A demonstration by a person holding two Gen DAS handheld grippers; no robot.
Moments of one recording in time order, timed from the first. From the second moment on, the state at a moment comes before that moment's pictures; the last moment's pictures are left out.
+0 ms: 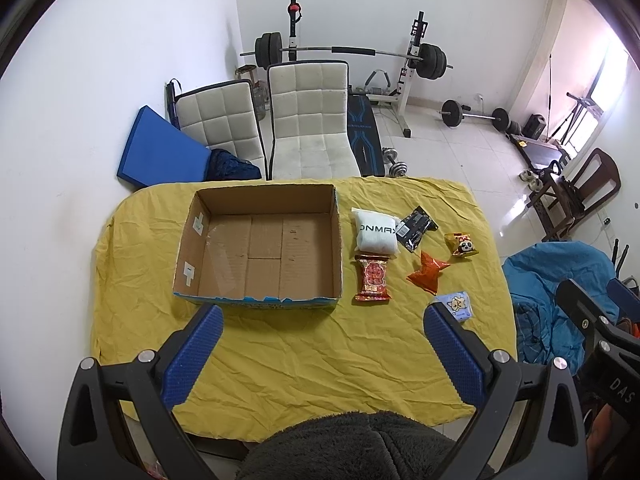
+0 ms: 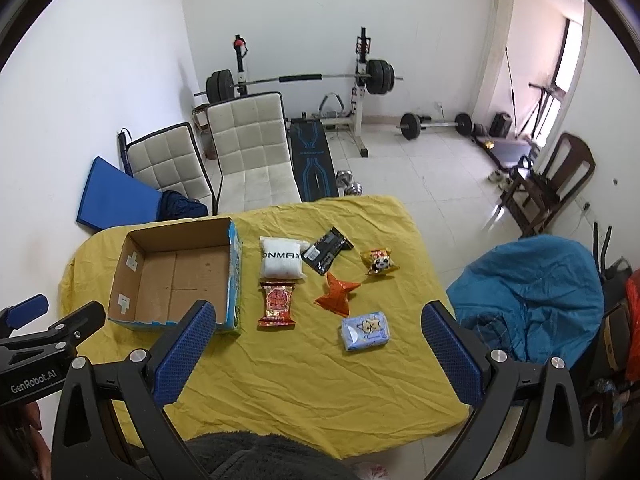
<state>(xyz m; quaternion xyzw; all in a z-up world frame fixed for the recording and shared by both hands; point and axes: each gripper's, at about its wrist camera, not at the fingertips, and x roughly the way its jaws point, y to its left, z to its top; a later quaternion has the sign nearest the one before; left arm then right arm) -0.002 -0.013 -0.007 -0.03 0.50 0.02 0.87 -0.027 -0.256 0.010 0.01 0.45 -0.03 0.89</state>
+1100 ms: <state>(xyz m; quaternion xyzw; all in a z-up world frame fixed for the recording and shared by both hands) 0.277 -0.122 -0.310 0.00 0.70 0.00 0.72 0.226 -0.363 -0.421 0.18 0.72 -0.01 0.67</state>
